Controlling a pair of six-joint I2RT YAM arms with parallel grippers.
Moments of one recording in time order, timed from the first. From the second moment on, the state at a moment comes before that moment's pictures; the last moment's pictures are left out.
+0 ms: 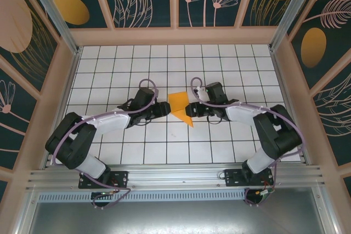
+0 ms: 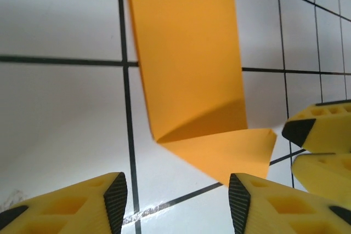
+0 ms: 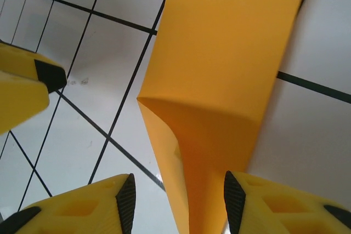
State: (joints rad) left arm -0.62 1.55 0.72 0.04 0.22 -0.81; right arm 0.51 1.61 0.75 0.00 -0.51 0.30
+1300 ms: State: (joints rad) left arm -0.62 1.78 0.83 0.26 0.39 -0.97; right arm 0.46 1.63 0.77 0.02 -0.48 0.28
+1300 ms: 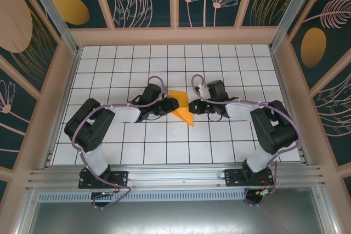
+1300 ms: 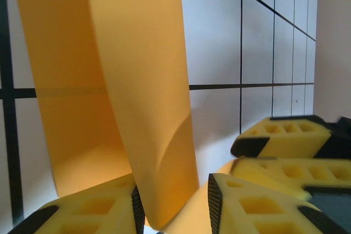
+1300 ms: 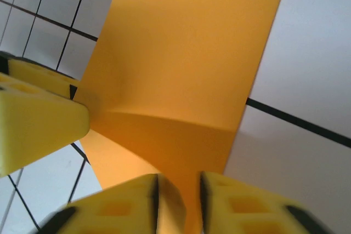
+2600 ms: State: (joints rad) left arm -0.62 1.78 0.87 0.26 0.39 -1.01; right arm 0.81 1.55 0.62 0.10 0.05 0.26
